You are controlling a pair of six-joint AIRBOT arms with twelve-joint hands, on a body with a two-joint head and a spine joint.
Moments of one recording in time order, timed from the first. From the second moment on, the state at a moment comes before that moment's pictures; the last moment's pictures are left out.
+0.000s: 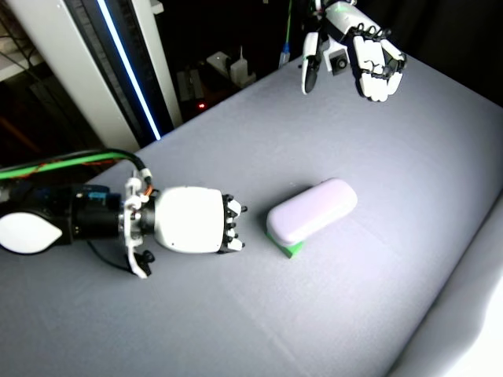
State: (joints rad) left arm 1.13 -0.89 0.91 -0.33 -1.32 0.83; right arm -0.65 -1.14 1.37 -0.55 0.74 -0.29
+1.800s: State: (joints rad) left arm 1.14 -0.91 0.93 -0.32 -1.31 0.80; right arm -0.36 -1.35 1.62 -0.61 0.53 -0.32
